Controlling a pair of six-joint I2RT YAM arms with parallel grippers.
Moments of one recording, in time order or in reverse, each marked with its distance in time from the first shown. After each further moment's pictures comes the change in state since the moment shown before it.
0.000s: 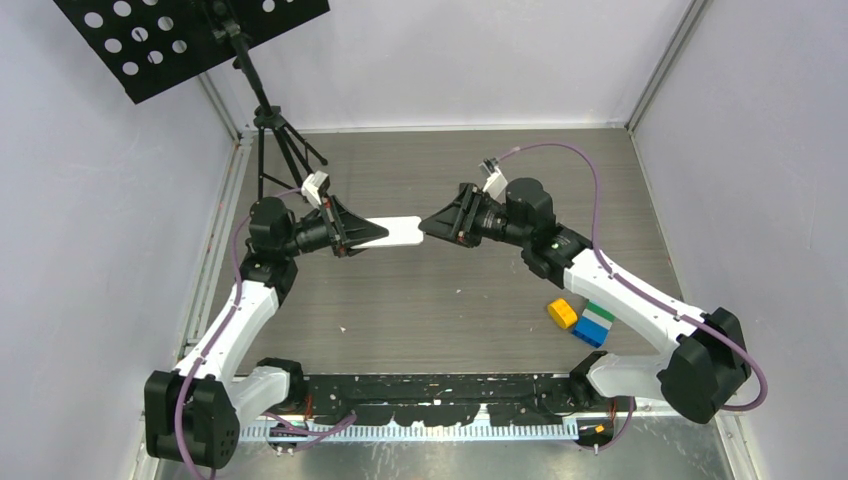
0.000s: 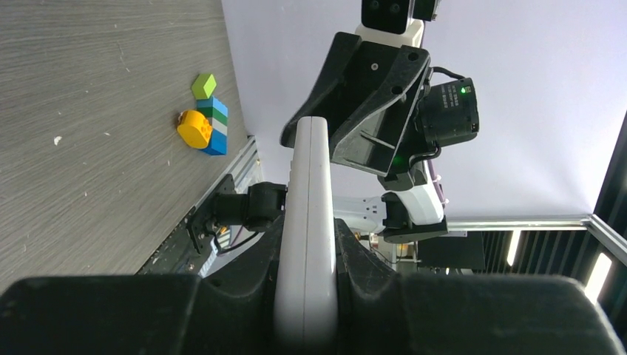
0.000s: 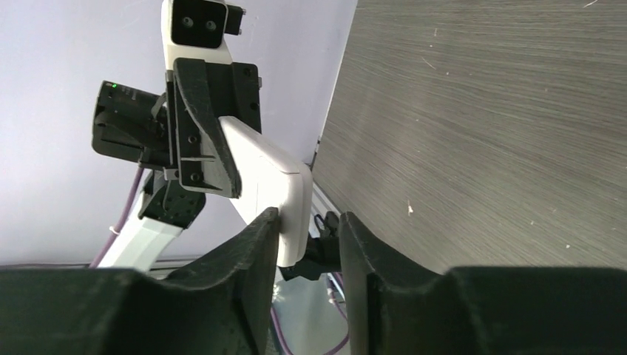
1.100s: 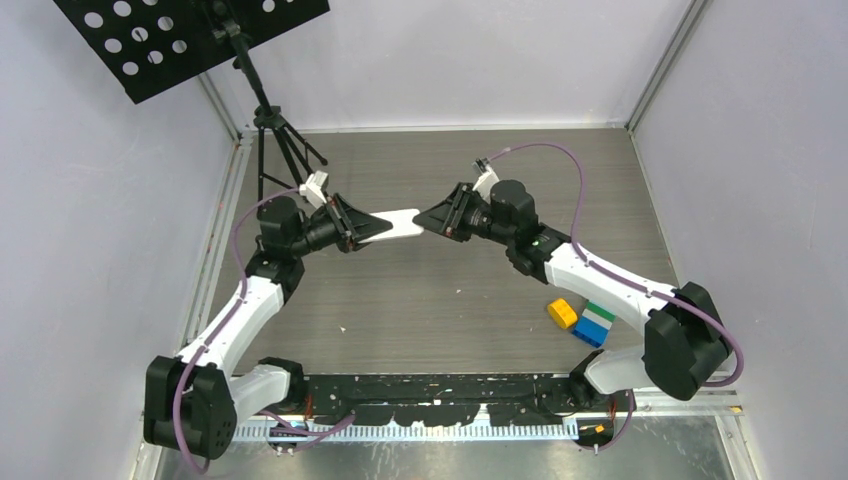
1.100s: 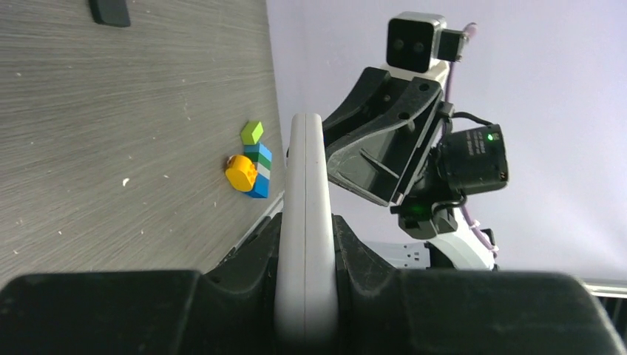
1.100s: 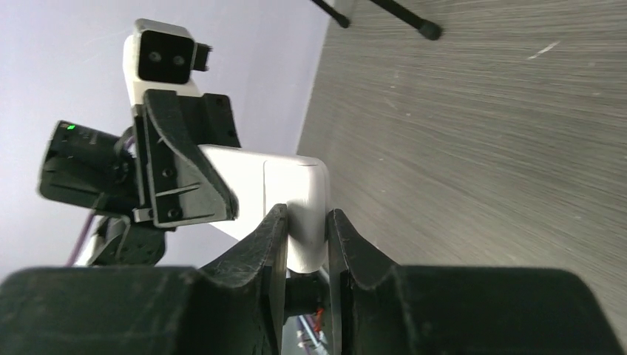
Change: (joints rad) left arm -0.060 0.041 -0.003 -0.008 -0.193 0.082; right arm 0.019 0.126 -0.028 0.176 0.072 -0.018
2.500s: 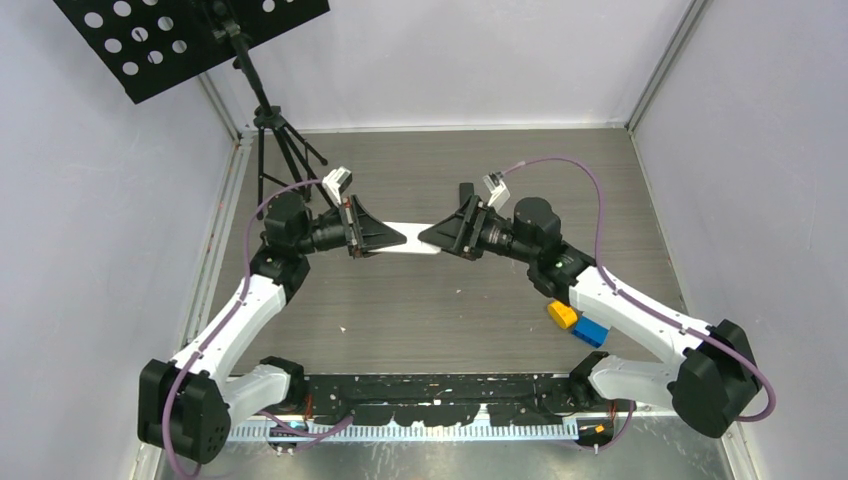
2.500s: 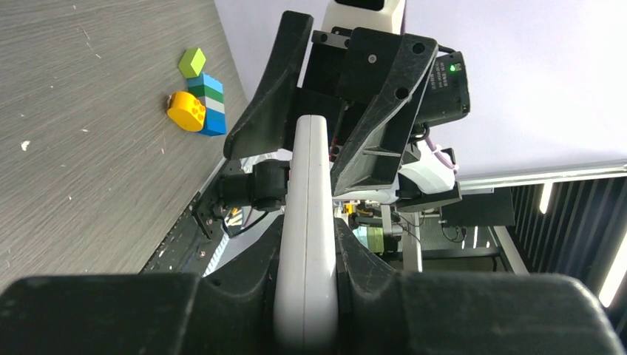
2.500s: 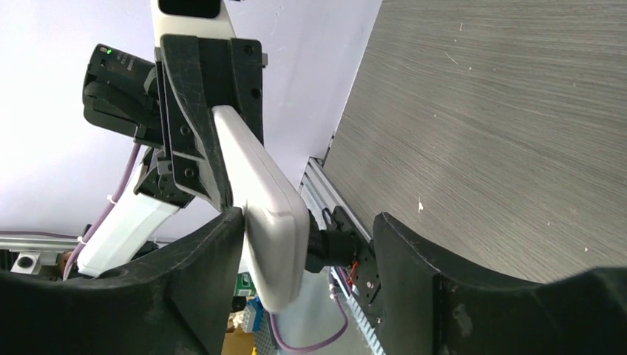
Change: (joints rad) left arm -0.079 -0.012 0.064 -0.019 0.160 0.016; right arm 0.003 -0.199 -0.112 -0.023 -0.085 0.022
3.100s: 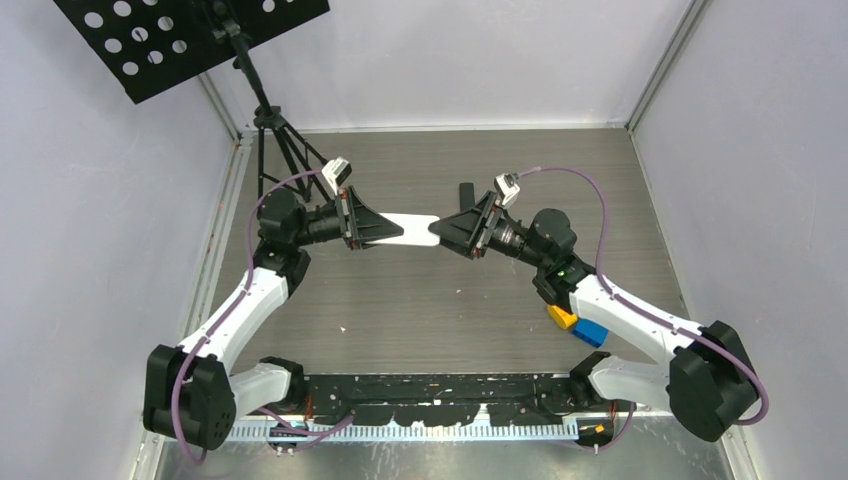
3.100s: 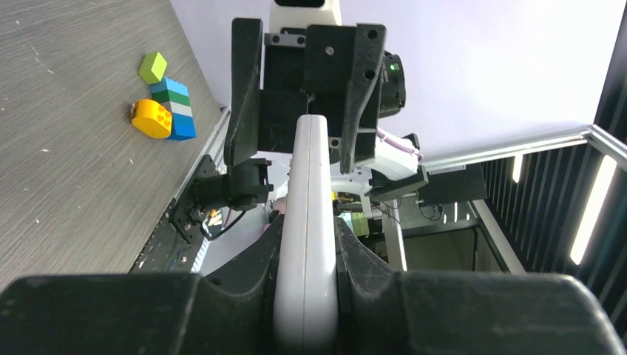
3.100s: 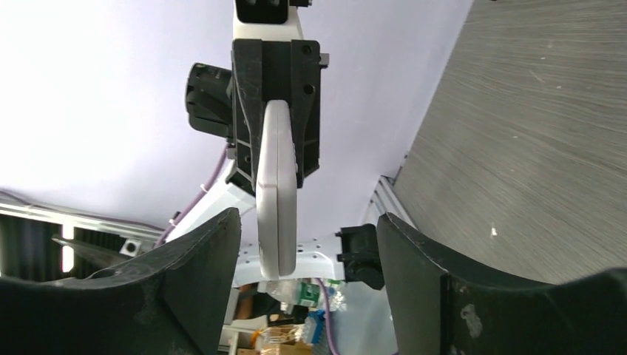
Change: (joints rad) left arm 0.037 0.069 0.000 0.245 0.096 -0.138; right arm -0.062 -0.039 -0.153 0.336 -0.074 0.226
